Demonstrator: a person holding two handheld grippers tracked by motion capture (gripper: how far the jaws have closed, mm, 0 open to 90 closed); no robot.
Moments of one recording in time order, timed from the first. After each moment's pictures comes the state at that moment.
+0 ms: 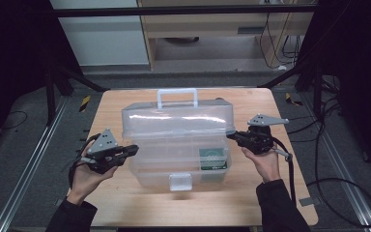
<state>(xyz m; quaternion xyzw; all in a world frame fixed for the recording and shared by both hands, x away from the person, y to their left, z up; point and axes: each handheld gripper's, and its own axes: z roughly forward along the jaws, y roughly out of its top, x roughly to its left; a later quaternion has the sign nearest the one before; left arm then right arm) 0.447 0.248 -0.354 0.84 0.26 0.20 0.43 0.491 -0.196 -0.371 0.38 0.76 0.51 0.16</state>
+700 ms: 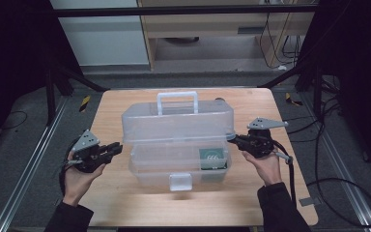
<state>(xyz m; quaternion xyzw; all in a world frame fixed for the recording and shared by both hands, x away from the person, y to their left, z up) 0.458 0.291 -0.384 0.78 0.38 0.21 0.45 0.485 -0.197 -0.376 0.38 0.77 0.50 0.15</state>
